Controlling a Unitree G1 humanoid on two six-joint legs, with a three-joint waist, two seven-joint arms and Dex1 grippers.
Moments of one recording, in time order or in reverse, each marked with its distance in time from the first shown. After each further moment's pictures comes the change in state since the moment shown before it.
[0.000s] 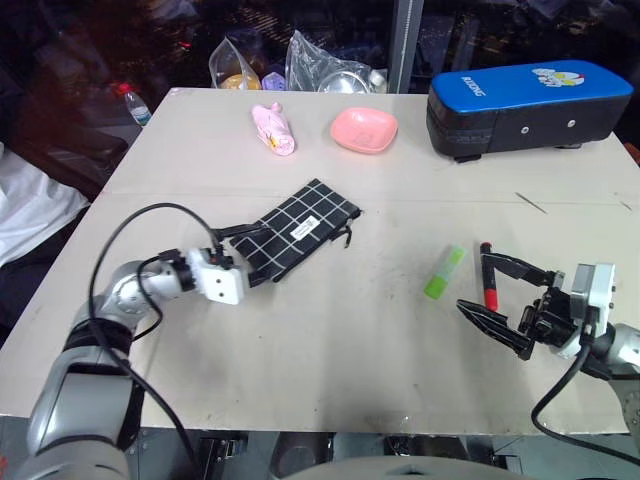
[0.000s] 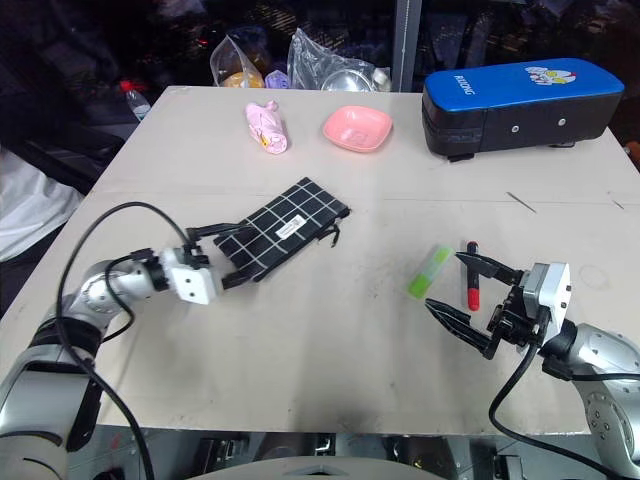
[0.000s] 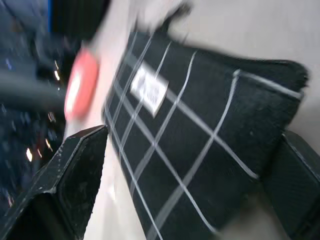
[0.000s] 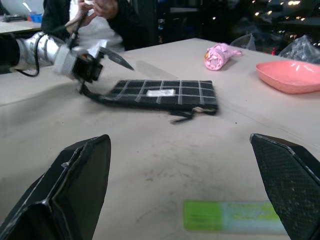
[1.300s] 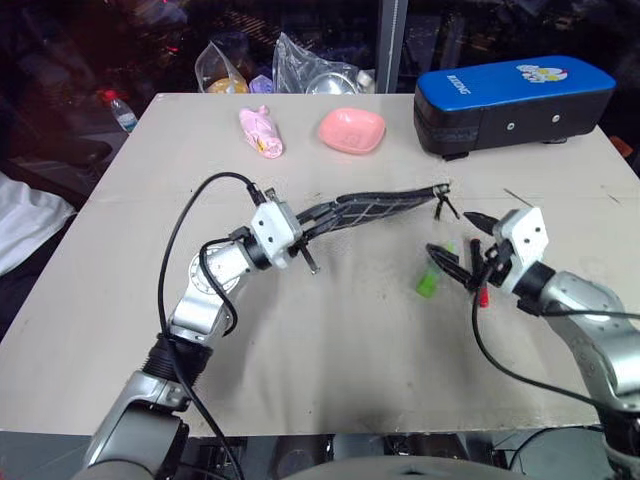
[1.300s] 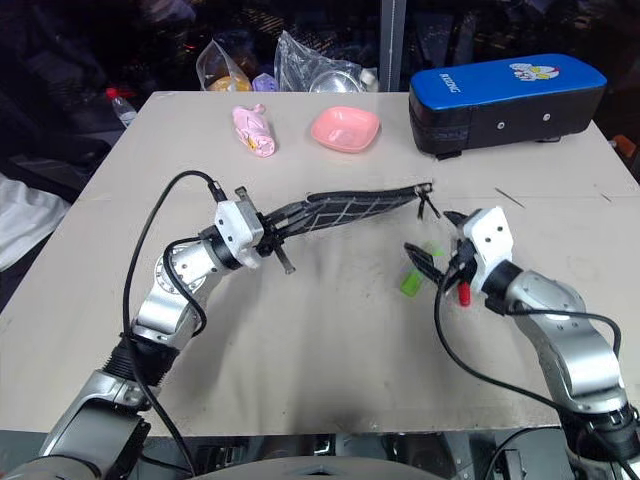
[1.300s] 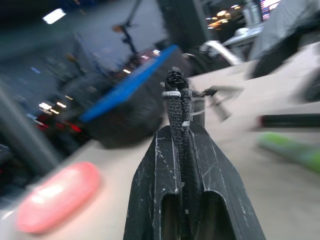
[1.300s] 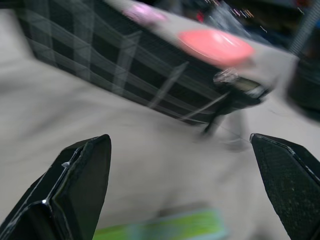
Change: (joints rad) left arm 0.221 -0.223 -0.139 -0.927 -0.864 0.996 -0.217; right arm -0.461 0.066 0.210 0.077 -0.287 0.410 -0.482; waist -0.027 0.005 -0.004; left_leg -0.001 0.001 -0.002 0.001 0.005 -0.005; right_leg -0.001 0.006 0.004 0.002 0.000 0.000
